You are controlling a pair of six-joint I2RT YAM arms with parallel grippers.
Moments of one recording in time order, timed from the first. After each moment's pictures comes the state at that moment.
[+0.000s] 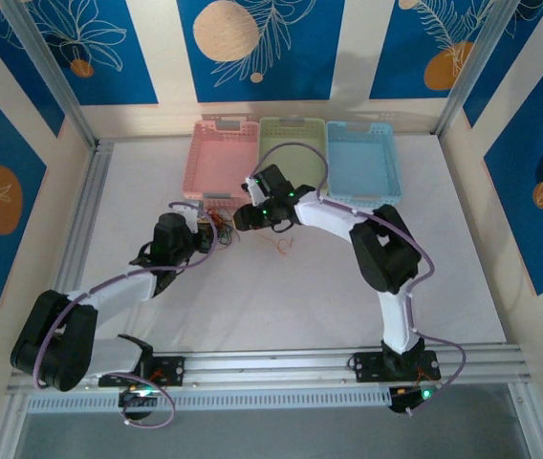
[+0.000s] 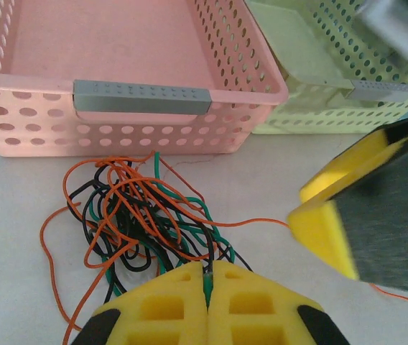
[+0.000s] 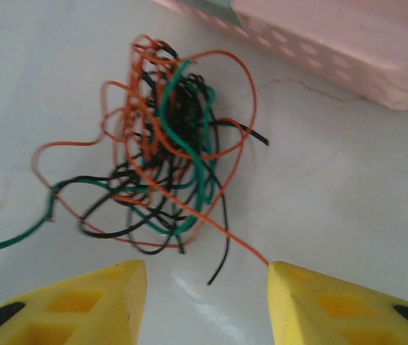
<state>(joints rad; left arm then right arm) -0.40 1.28 0.51 0.29 0.06 -0.31 0.67 2.05 1.50 -0.40 -0.33 0.34</state>
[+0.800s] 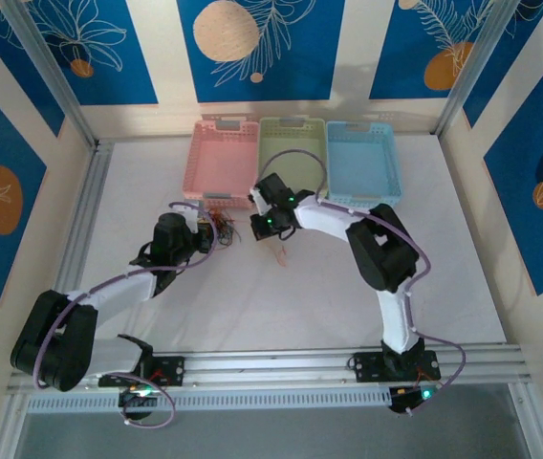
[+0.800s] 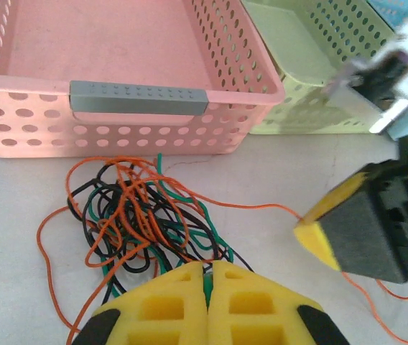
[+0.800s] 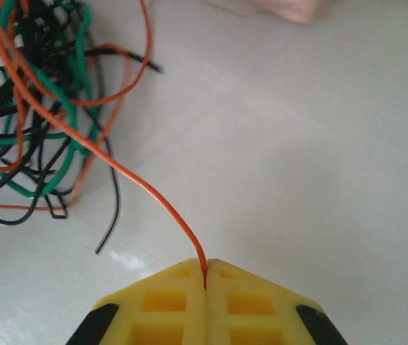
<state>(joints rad) -0.40 1.28 0.51 0.30 0.06 -0.31 0.65 2.00 1.39 -0.42 -0.17 0.27</state>
